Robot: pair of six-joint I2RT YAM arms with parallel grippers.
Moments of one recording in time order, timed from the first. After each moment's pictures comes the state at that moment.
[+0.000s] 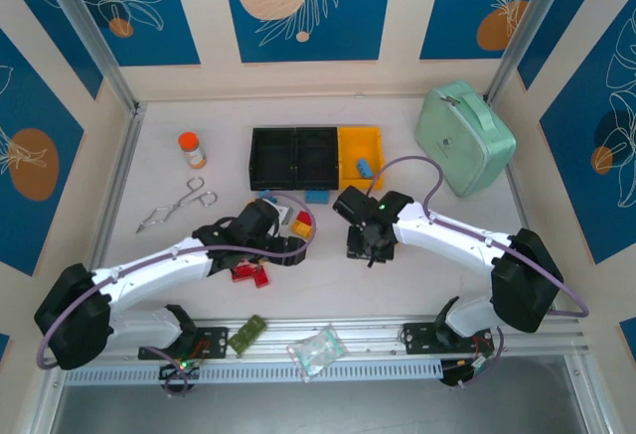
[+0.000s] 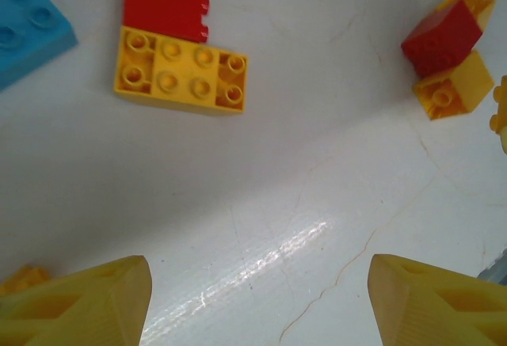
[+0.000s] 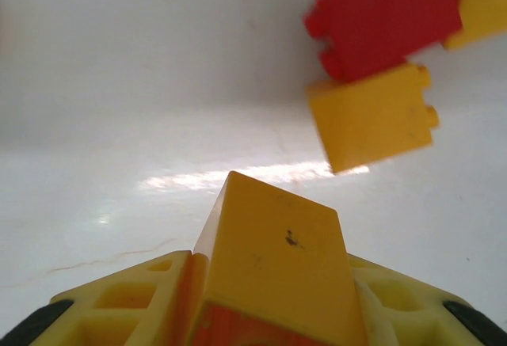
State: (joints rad) left arm -0.83 1.19 0.69 -0.38 0.10 -0.55; right arm 0.82 1.42 1.02 -1.02 0.03 0.95
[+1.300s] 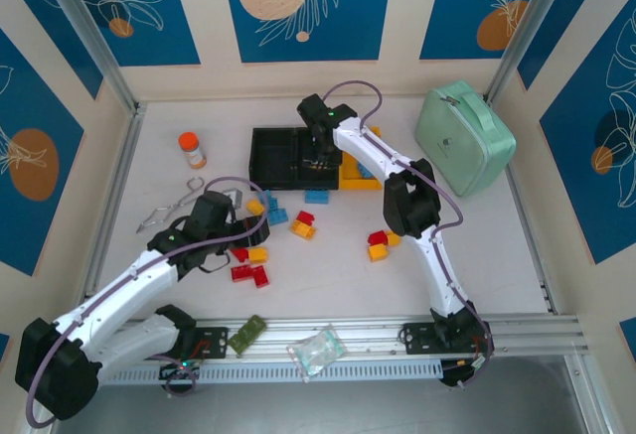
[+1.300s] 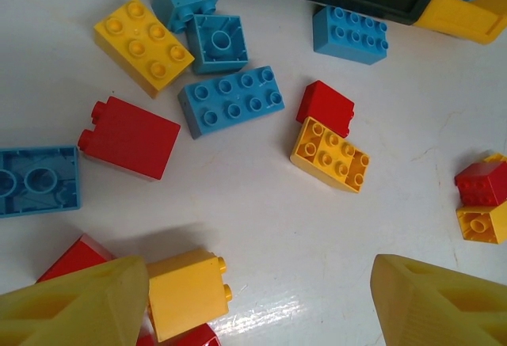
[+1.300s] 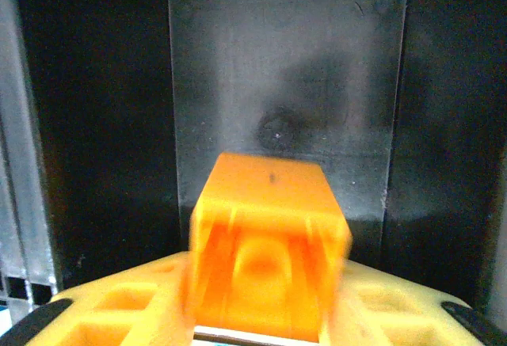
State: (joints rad) left arm -0.54 0.94 0.63 -0.50 0.08 -0.65; right arm 0.58 2.38 2.23 -1.10 0.00 0.60
